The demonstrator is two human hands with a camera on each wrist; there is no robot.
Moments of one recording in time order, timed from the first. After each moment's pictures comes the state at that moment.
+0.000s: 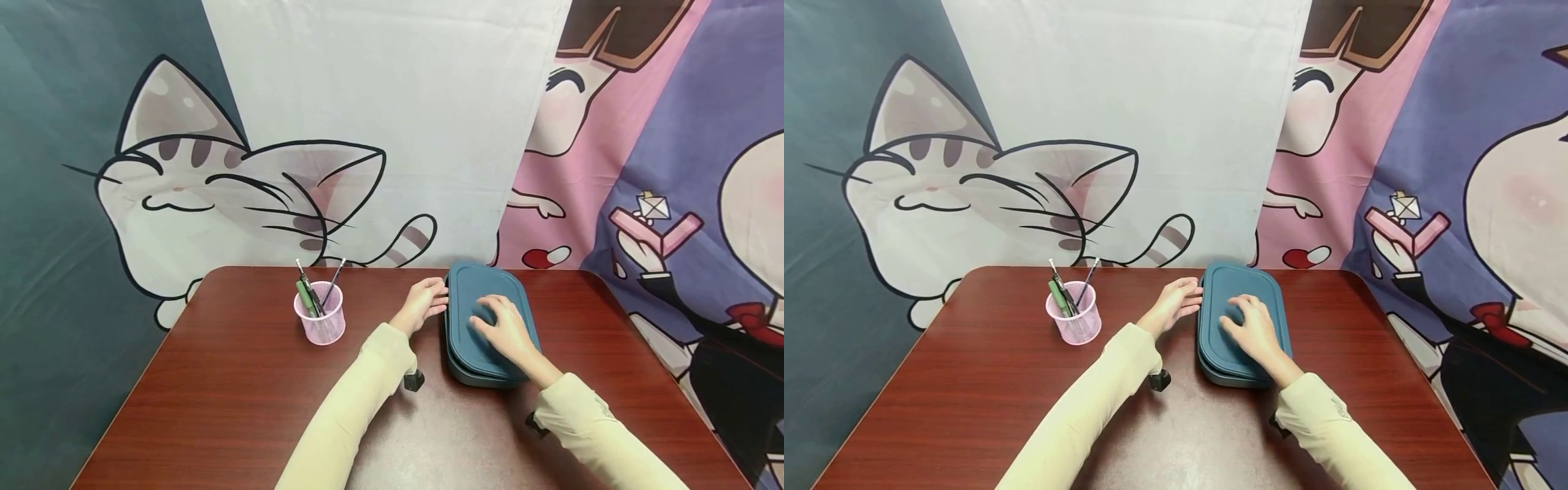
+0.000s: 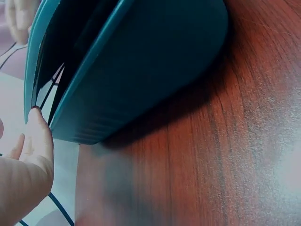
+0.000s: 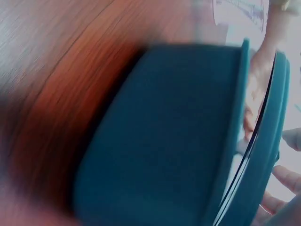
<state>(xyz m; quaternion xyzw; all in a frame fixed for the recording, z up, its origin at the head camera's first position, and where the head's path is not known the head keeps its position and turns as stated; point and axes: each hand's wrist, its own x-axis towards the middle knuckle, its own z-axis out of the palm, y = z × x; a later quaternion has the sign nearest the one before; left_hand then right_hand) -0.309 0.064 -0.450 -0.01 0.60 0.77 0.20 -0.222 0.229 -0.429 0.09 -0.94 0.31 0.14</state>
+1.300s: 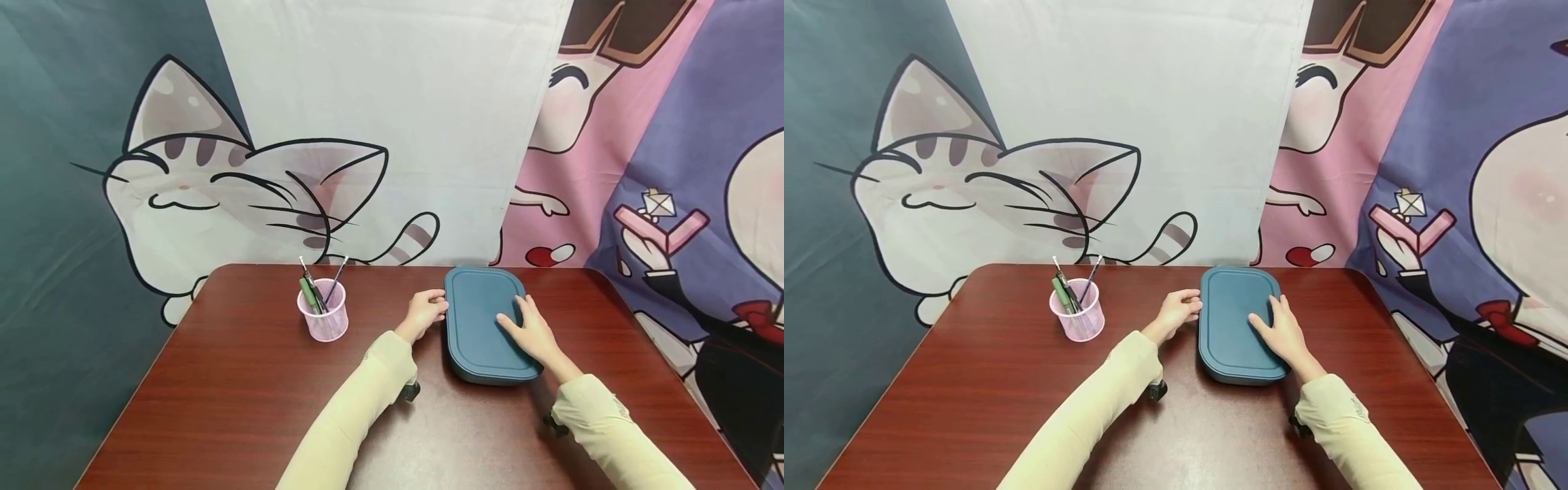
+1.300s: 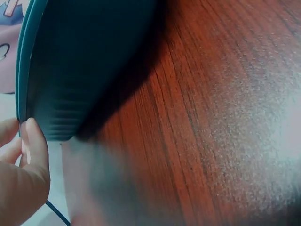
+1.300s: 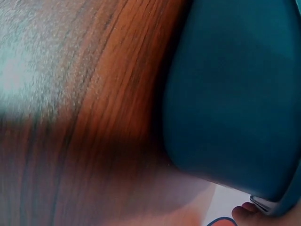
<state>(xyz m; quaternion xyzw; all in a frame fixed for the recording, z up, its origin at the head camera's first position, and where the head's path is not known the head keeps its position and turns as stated) -0.293 0.065 -0.469 0.01 0.73 0.67 0.13 -0.232 0.288 -0.457 0.02 -0.95 0.32 0.03</state>
